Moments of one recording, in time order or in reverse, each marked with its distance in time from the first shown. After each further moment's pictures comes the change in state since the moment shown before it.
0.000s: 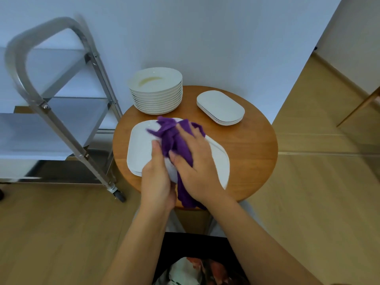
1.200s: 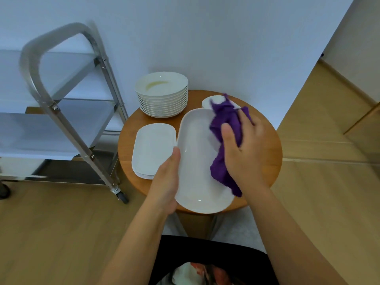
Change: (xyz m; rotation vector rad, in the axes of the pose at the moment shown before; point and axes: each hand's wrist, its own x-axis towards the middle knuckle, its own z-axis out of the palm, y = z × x) left_hand 0.005 0.000 -0.004 0.213 -0.259 -0.129; right_hand 0.023 0.018 -0.059 -0.184 0.410 0.044
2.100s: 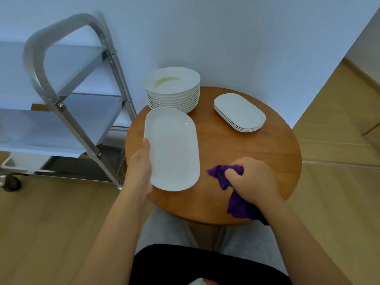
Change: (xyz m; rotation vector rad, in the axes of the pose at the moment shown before) left_hand 0.058 0.021 -0.061 0.161 0.470 0.048; right_hand 0.000 0.049 0.012 -0.370 -0.579 0.033
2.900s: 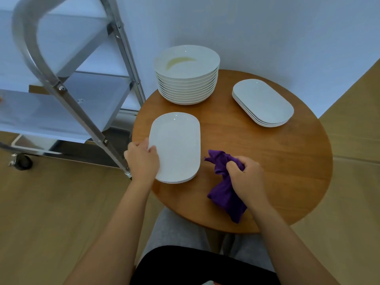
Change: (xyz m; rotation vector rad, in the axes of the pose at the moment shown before) left_hand 0.077 -0.042 -0.013 0.740 0.249 0.184; right_hand 0.035 -0.004 0.070 0.475 0.039 0.272
